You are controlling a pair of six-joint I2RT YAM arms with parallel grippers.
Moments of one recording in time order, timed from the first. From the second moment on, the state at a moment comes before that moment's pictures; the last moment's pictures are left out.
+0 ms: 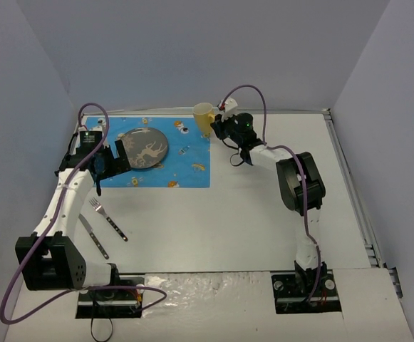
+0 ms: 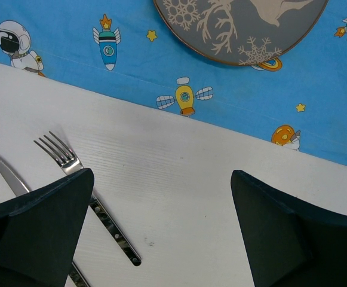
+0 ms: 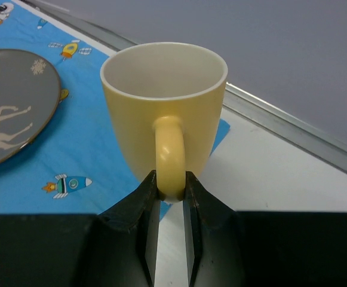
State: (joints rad) left arm 0.01 1.33 1.16 -0.72 -0.03 -0.30; right arm 0.39 2.17 1.46 0.55 -0.24 -0.06
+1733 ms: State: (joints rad) left arm -0.04 1.37 1.16 -0.72 -0.06 -0.30; right arm 0.41 2.56 1.69 0.86 -0.19 -0.01
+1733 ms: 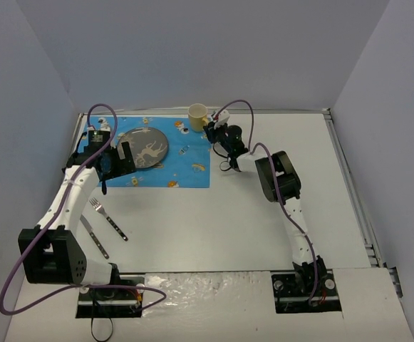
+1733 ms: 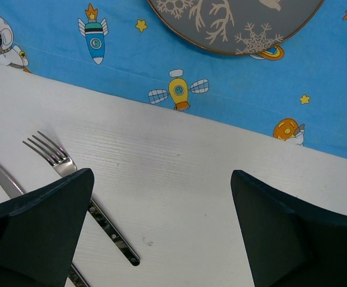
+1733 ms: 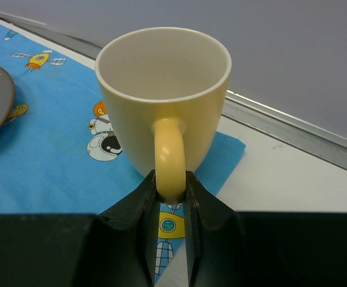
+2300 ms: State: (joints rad) left arm -0.04 1.37 1.16 -0.72 -0.09 -0.30; right arm 0.40 2.37 1.40 0.83 -0.17 -0.02
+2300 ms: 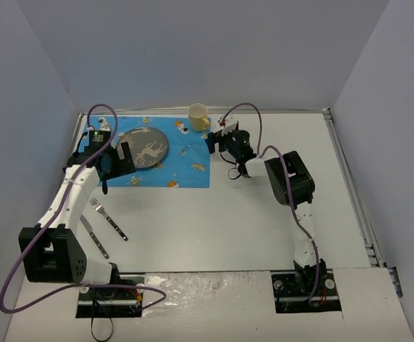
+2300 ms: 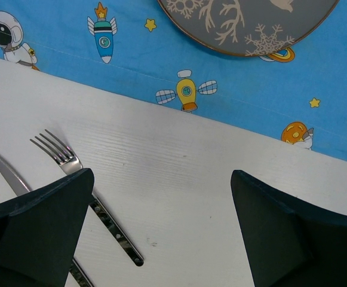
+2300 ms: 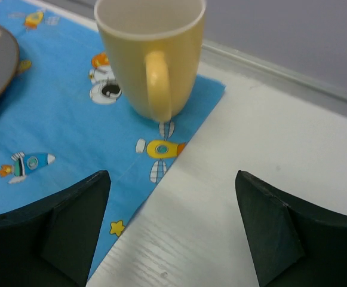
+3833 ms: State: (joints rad) left arm -0.02 1.27 0.60 -0.51 -0.31 -0.78; right arm 0.43 1.06 0.56 0.15 -0.12 0.31
